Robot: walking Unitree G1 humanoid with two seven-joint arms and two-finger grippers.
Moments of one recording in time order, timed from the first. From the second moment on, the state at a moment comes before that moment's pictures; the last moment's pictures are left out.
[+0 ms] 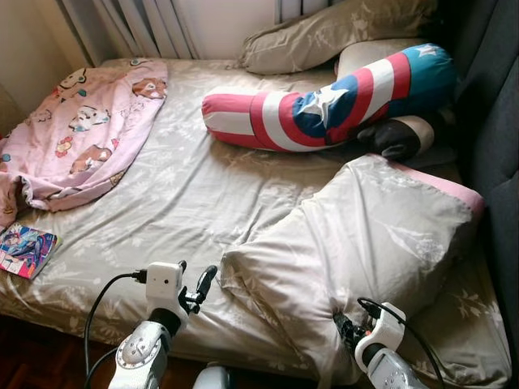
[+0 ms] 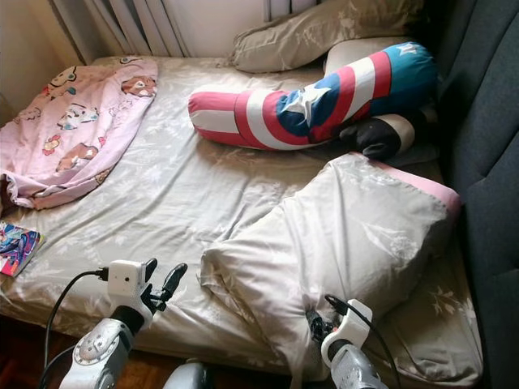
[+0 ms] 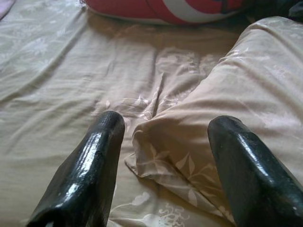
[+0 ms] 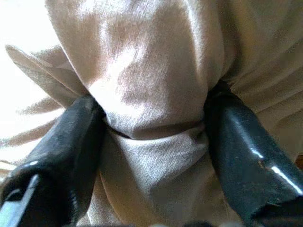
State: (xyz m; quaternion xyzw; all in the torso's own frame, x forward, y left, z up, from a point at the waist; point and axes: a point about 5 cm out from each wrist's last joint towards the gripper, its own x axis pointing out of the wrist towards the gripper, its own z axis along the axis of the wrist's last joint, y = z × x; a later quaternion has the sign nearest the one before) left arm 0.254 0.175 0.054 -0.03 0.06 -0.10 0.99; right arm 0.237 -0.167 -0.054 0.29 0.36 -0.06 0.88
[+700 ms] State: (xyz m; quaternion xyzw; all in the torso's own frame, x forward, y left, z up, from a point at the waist) left arm 0.255 0.173 0.054 -0.03 0.07 -0.10 0.99; right arm 0.236 -0.163 -0.055 0.27 0.36 -0.06 0.89
